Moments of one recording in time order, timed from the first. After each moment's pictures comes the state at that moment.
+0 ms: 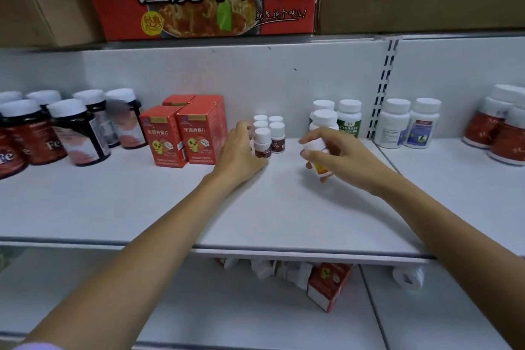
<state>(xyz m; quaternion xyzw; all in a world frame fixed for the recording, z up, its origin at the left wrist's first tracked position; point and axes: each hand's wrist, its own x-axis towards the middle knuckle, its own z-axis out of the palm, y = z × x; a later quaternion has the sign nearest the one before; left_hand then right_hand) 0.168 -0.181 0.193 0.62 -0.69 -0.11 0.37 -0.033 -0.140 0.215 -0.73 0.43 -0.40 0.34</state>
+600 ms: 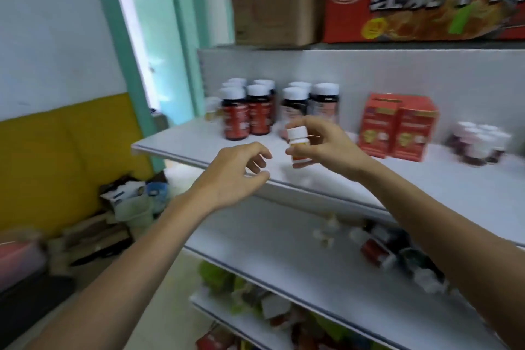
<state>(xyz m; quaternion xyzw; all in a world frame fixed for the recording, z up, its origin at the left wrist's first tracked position) 0.470 0.045 0.213 0.66 -0.67 -0.05 0.34 0.310 -0.066 0.228 -0.79 0.23 -0.34 0.46</state>
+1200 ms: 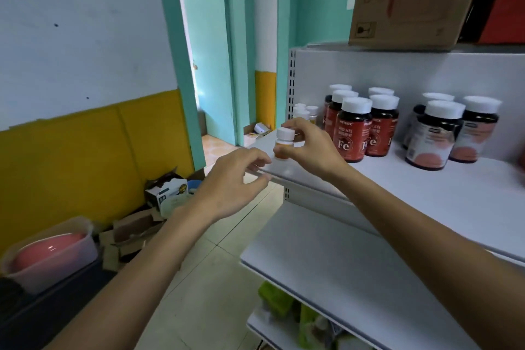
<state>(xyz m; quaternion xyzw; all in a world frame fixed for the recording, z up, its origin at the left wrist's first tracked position) 0.691 0.070 0.202 0.69 -0.62 -0.01 0.37 0.575 -0.065 0.219 -0.84 0.26 -0.37 0.31</state>
